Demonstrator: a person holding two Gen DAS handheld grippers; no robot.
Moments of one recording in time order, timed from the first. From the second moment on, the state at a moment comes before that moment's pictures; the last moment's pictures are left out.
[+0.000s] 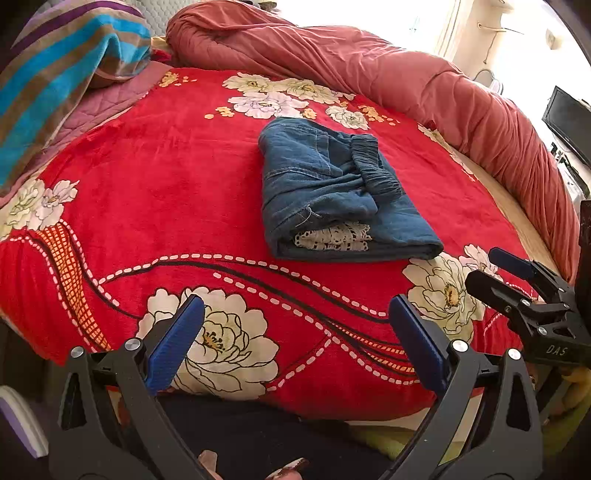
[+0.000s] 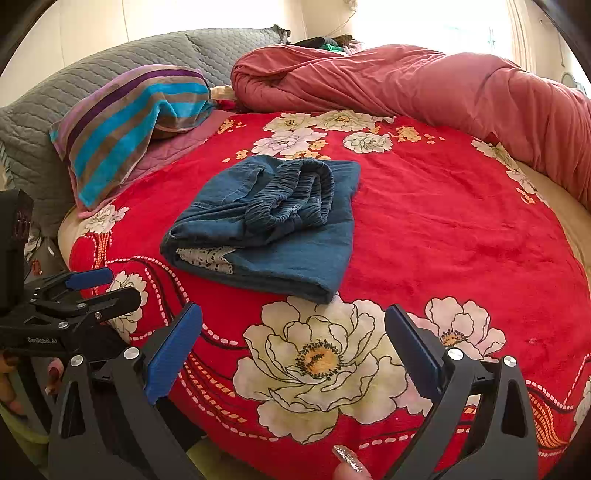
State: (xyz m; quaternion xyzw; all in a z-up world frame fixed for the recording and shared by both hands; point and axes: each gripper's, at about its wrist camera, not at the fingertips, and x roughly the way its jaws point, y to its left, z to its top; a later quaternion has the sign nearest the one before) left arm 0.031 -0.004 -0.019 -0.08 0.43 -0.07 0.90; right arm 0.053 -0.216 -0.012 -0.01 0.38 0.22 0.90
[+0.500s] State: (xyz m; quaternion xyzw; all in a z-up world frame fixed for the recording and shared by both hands) left arm 0.031 -0.006 -0.018 -0.08 0.43 -0.06 0.90; right arm 0.053 -0.218 -0.012 -0.01 0.38 0.22 0.90
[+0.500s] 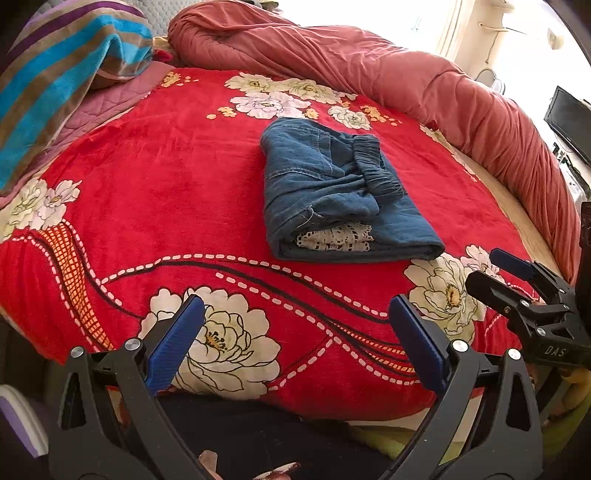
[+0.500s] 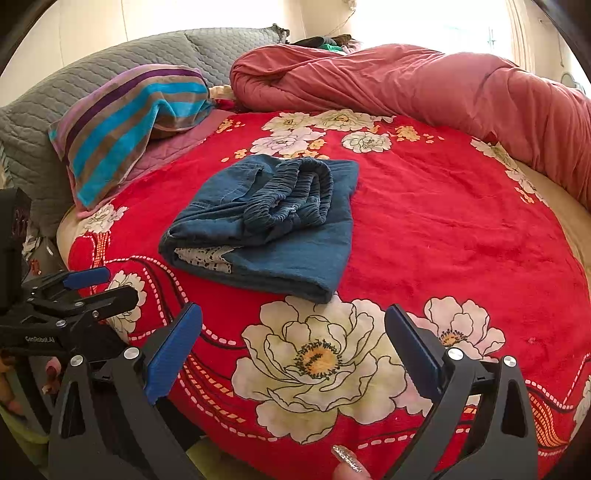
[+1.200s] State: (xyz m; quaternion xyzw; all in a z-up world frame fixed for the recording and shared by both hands) left arm 0.031 -0.008 -0.015 -0.07 0.43 -0.06 0.90; right arm 0.054 -0.219 -0.013 -0.01 0.38 0.21 0.90
